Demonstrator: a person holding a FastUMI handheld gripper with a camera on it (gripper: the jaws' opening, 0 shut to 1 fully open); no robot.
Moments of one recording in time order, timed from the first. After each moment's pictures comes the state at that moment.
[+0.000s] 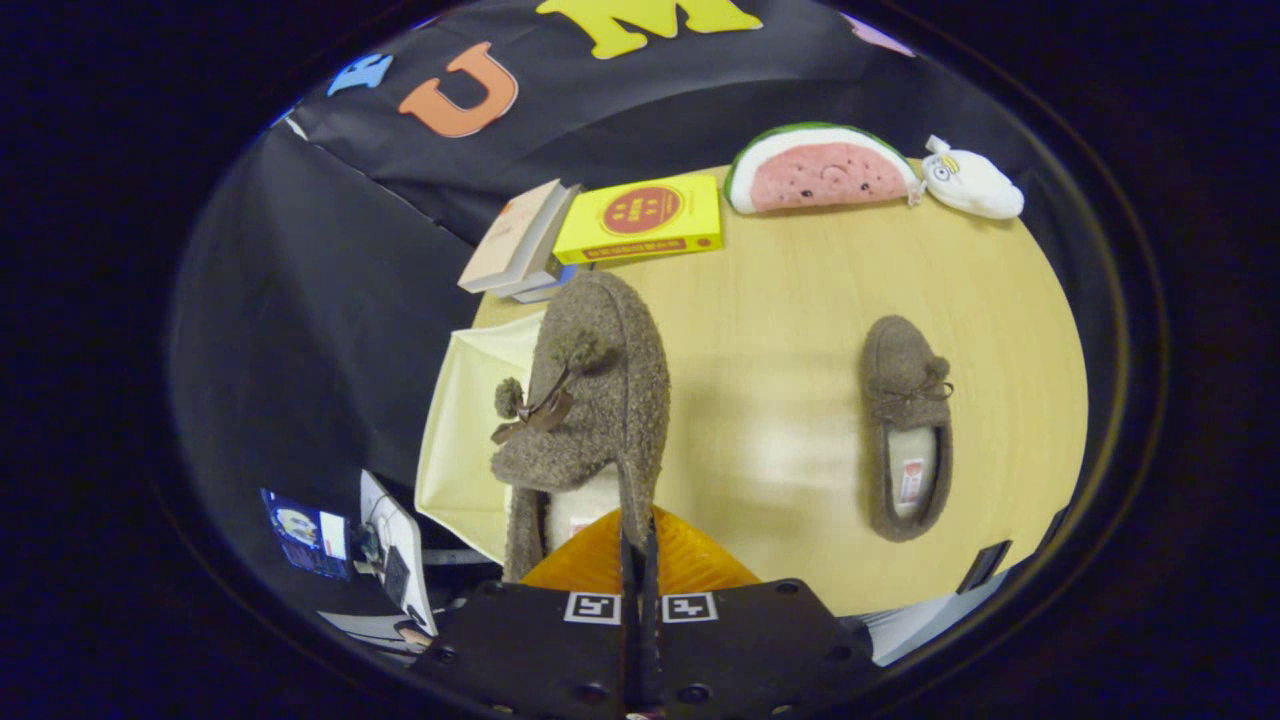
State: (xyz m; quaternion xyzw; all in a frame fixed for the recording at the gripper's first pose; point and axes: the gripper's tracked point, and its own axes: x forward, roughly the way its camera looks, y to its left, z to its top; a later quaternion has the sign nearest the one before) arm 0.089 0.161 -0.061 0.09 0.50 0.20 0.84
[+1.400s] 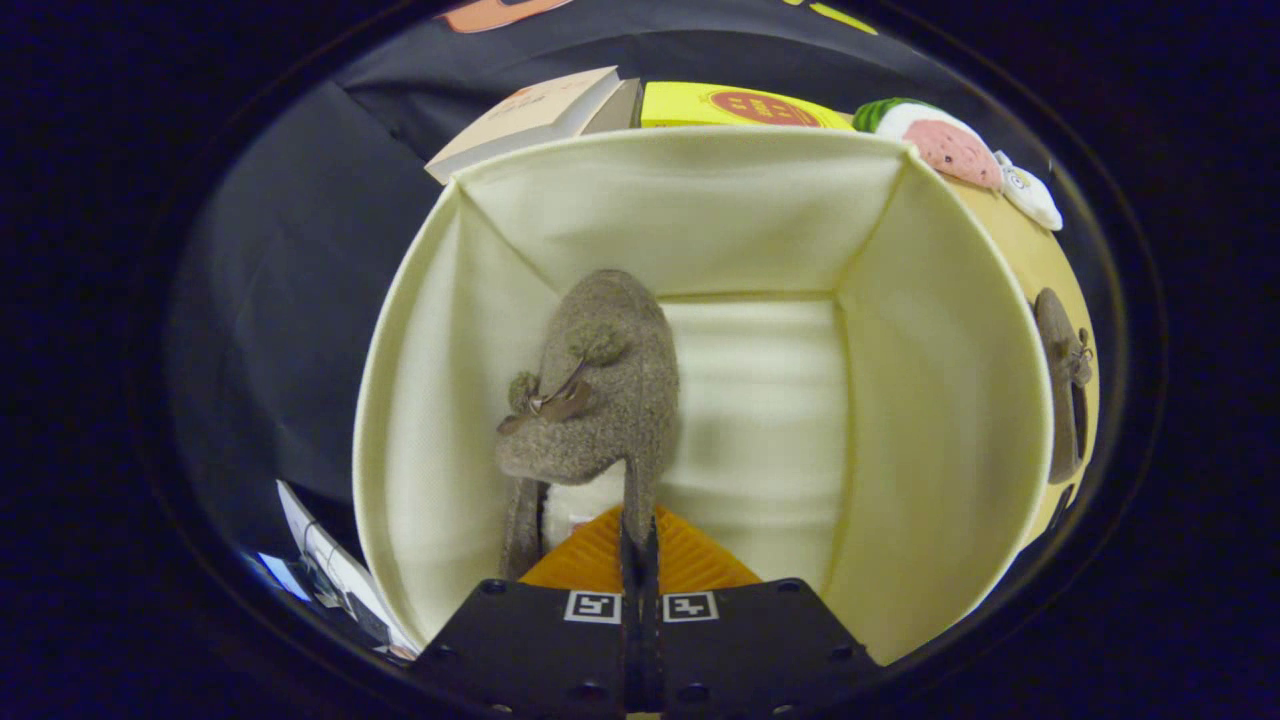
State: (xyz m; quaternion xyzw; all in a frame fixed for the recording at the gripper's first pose) arm 0.112 0.399 -0.235 0.01 0.57 0.07 0.82
